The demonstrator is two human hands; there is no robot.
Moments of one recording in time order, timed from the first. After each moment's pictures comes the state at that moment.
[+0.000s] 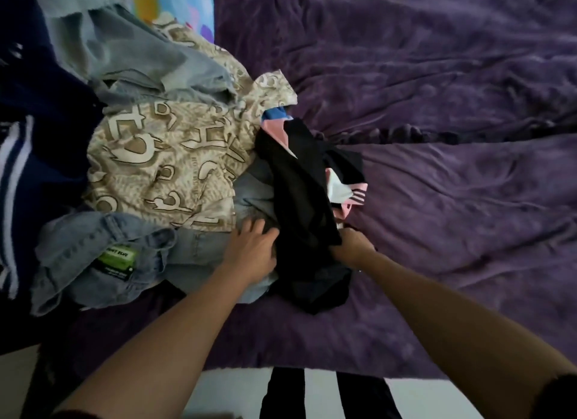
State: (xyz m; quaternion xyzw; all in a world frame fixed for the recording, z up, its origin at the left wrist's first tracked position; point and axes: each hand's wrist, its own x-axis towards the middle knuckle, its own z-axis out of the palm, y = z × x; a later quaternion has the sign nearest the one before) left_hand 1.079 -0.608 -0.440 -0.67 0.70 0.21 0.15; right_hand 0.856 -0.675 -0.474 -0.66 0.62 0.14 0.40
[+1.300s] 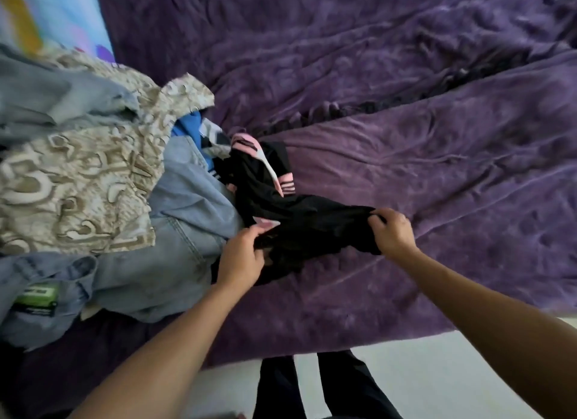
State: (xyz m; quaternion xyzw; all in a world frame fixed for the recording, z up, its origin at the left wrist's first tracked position) left_hand 0.928 -0.618 -0.413 -0.72 0.61 0.31 -0.14; right_hand 0.639 -0.669 -0.450 -0.51 0.77 -0.15 0.36
